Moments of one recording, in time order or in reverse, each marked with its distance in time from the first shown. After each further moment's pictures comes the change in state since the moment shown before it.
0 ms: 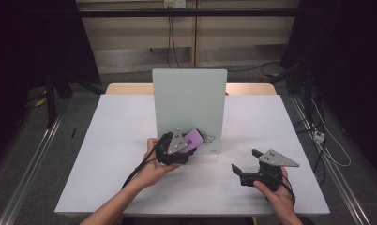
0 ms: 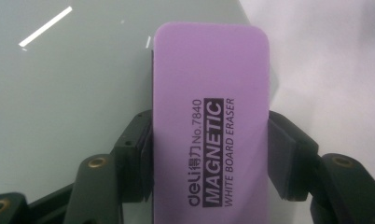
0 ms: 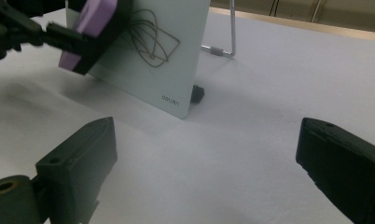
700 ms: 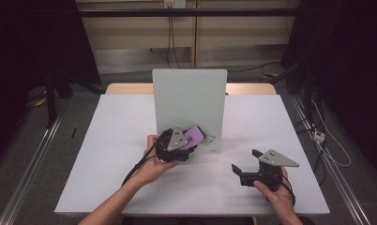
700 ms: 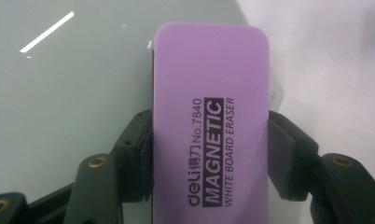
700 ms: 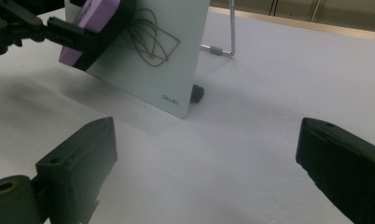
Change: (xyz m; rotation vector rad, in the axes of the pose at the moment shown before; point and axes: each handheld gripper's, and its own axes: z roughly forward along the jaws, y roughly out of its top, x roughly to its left) left arm -0.010 0.001 0.011 0.039 -0.040 0.059; right arm 0.001 0.000 0.000 0.001 -0.002 0.005
